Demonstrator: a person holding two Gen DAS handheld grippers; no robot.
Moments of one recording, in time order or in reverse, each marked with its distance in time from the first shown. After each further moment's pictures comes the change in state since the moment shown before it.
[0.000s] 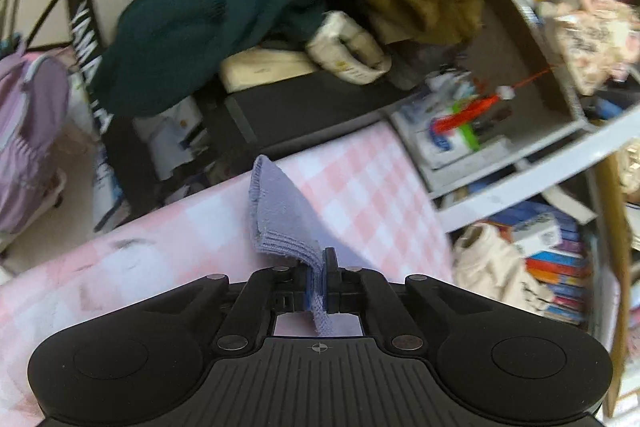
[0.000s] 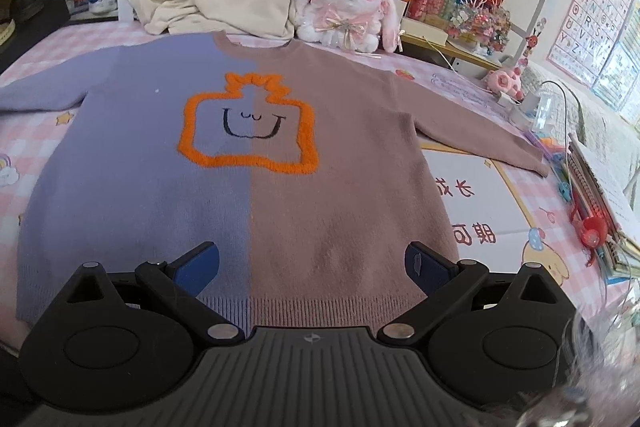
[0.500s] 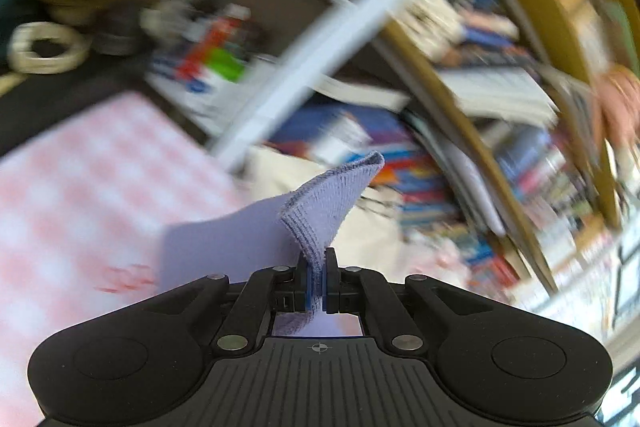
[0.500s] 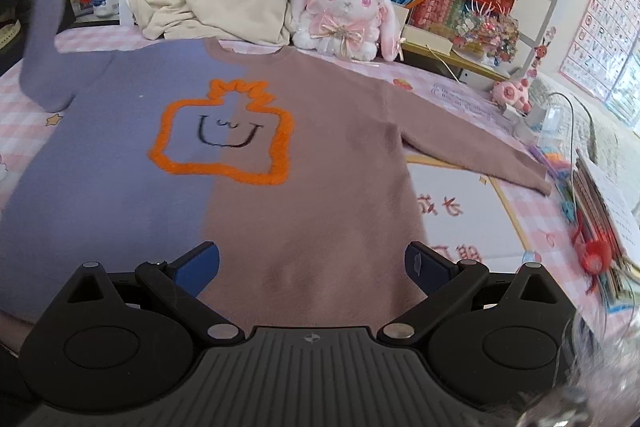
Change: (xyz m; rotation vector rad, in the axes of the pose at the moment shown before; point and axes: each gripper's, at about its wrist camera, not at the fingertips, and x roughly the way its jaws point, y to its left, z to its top) left arm 0.000 -0.195 -0.092 0.390 0.118 -0.346; right arm 0.017 -0.050 0.002 -0.037 -0.040 0.056
